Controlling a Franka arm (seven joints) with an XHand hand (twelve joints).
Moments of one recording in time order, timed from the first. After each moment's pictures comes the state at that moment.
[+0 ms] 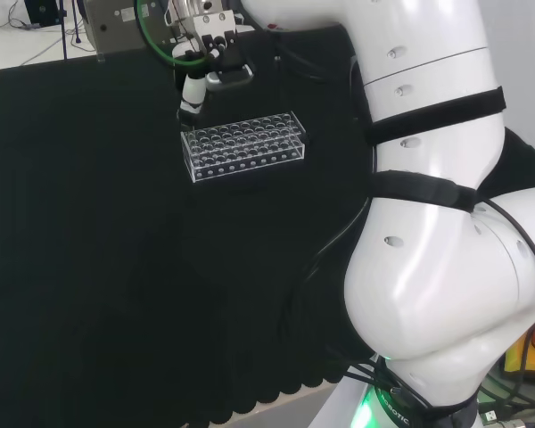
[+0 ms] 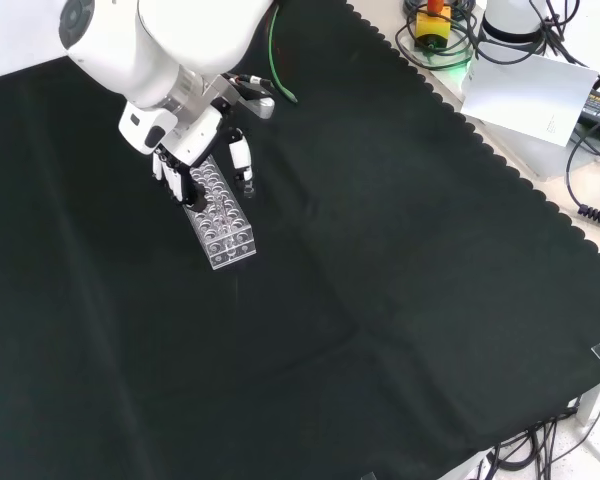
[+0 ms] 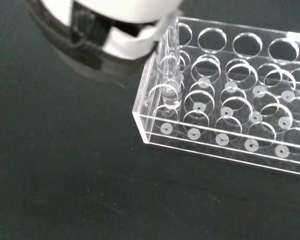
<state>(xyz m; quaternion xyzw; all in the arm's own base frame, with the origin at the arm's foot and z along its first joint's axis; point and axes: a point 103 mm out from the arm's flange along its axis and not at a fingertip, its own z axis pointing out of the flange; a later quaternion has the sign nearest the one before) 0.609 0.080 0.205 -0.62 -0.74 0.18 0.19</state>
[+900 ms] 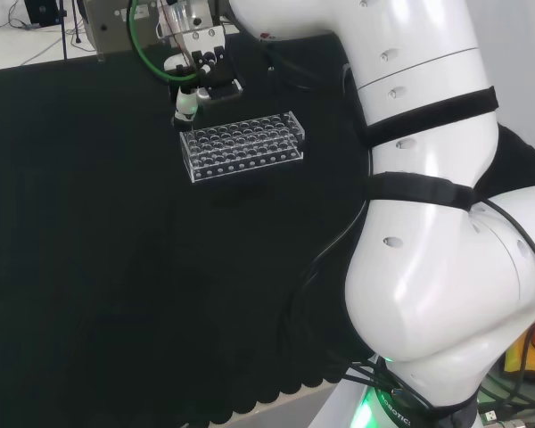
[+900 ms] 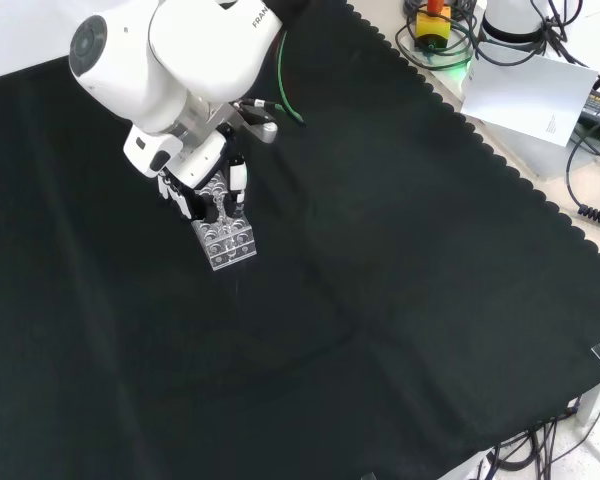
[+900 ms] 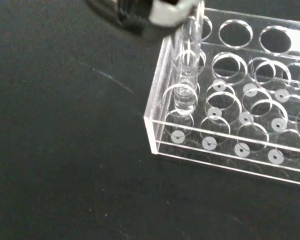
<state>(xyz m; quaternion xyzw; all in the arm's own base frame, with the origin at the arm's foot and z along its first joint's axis) 0.618 0.098 0.179 -0.62 -0.74 0.18 0.18</state>
